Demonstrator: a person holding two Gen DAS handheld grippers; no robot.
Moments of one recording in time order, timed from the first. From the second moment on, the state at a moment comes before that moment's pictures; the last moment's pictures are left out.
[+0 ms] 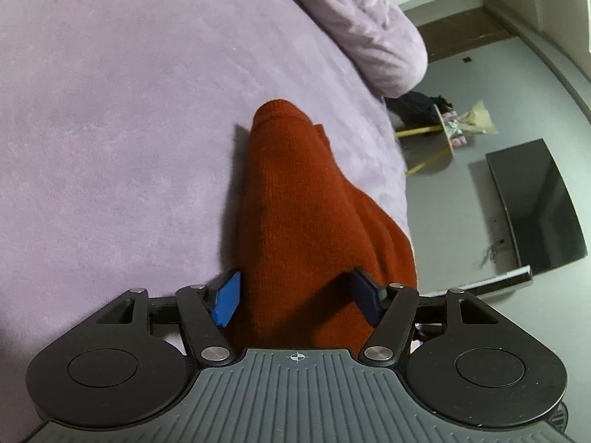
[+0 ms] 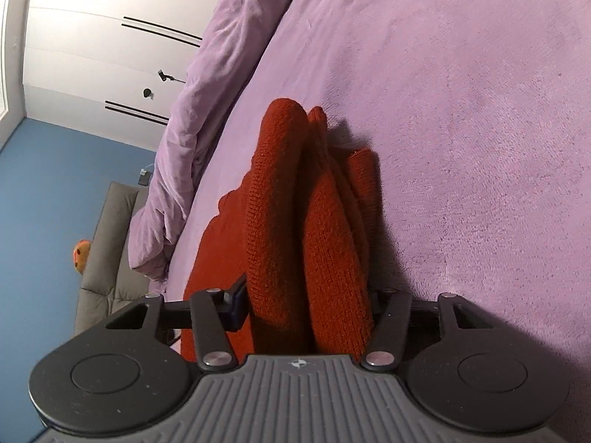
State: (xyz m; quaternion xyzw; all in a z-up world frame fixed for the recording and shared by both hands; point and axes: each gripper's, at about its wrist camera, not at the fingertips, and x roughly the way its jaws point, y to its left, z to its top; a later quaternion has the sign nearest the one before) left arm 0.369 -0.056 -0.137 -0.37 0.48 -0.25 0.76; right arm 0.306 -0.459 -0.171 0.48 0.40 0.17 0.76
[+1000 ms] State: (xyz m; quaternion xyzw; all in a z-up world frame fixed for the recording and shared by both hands) left arm 0.312 0.001 -0.064 -0.26 0.47 -0.20 0.82; right arm 0.271 -0.349 -0.158 0.50 0.41 0.23 0.73
